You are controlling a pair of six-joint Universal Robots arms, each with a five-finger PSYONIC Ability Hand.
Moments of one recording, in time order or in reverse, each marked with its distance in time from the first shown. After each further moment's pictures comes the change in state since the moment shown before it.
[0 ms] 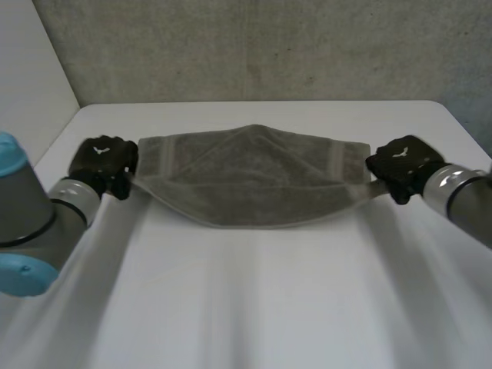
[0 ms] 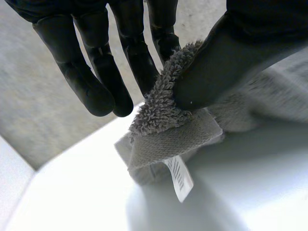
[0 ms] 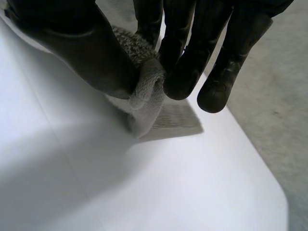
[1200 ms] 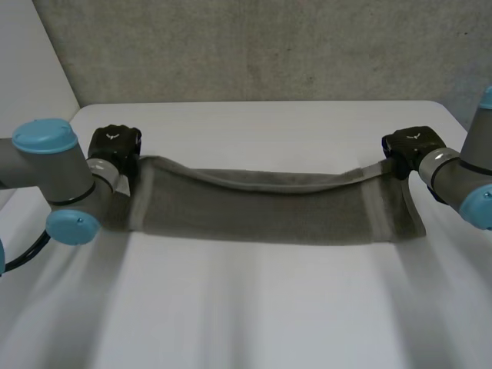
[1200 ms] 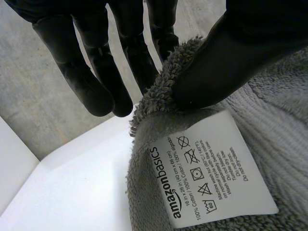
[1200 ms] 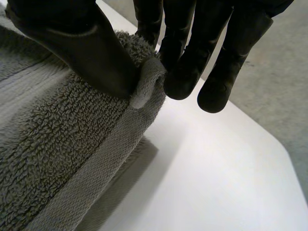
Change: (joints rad) left arm -0.019 -0.467 0.552 -0.064 -0.101 -0.049; right arm -0.026 0.390 -0.423 -0.025 0.128 0.297; left_hand -0.001 0.000 0.001 0.000 0.000; right_hand 0.000 0.000 0.001 0.000 0.000
